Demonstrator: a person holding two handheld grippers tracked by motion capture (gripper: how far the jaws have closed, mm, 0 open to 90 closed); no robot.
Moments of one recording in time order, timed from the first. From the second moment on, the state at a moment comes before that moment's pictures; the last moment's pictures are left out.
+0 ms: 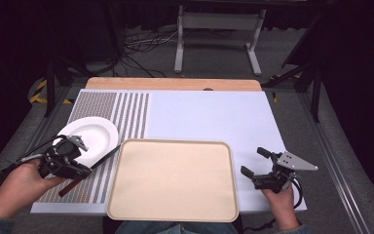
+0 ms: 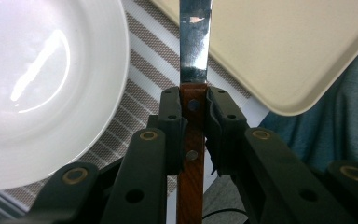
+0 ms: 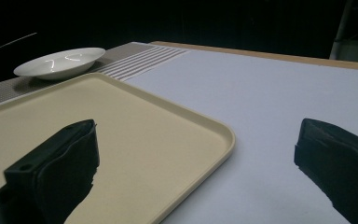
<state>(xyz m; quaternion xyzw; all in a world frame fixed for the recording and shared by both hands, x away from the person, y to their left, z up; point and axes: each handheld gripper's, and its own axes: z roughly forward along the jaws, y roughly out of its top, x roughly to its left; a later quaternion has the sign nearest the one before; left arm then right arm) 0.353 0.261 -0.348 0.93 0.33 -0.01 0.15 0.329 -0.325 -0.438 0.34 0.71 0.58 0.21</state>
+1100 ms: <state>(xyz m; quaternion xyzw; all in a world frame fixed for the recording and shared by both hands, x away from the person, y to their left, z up) 0.353 0.203 -0.382 0.91 0.39 -0.06 0.15 0.329 -0.324 -0.438 0.33 0.72 0.58 0.21</state>
